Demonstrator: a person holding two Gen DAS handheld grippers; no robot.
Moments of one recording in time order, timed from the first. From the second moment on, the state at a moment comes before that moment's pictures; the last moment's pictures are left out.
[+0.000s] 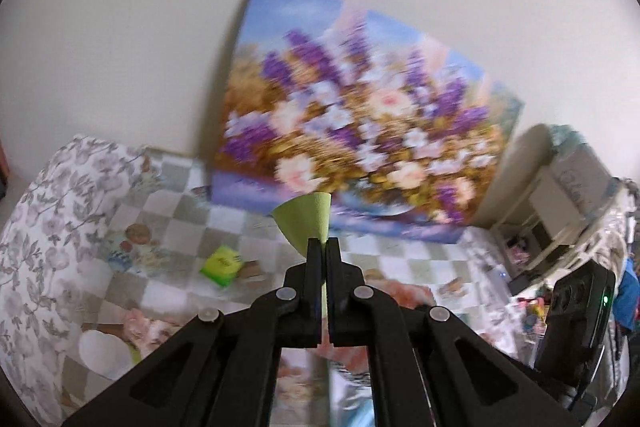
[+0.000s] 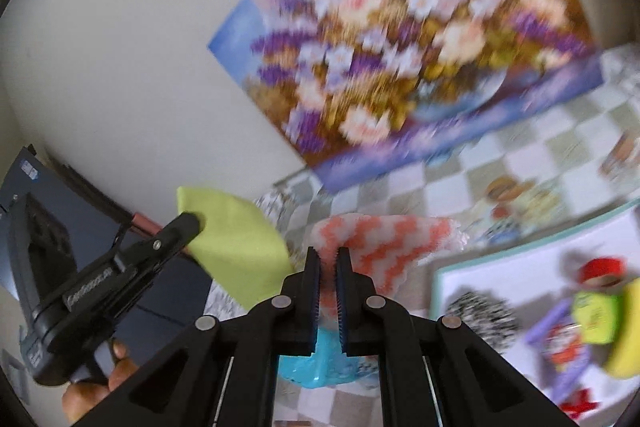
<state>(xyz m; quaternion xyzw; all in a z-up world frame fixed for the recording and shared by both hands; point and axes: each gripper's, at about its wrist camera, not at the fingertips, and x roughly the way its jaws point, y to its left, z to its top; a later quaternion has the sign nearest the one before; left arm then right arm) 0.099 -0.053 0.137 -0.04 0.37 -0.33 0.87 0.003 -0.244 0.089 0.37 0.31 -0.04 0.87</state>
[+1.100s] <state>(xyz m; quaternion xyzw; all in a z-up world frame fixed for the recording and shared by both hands) 0.030 -0.190 -0.016 0.04 0.53 -0.37 0.76 -0.091 -0.391 0.014 0.36 0.42 -0.29 0.78</state>
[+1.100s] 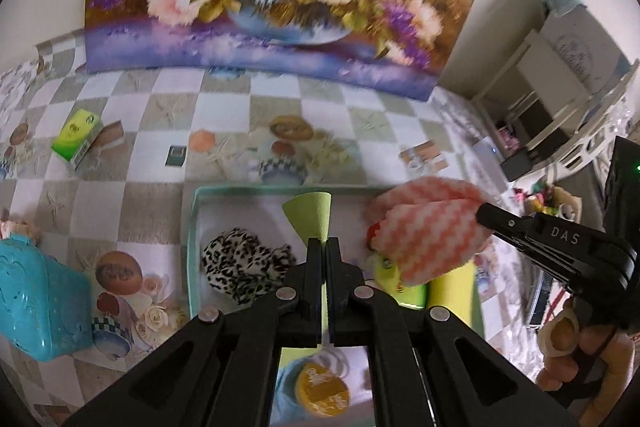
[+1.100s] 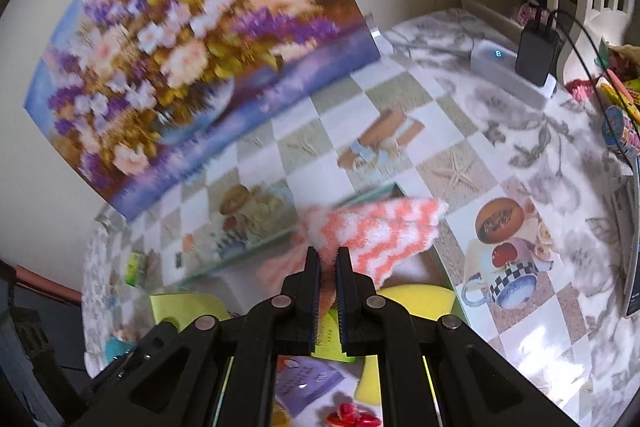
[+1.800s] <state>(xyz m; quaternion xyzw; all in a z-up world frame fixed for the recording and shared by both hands) 0.043 -0.184 -0.015 0.06 0.57 -0.32 0.76 -0.089 -0.394 0.006 0.35 0.46 -0.30 0.76</state>
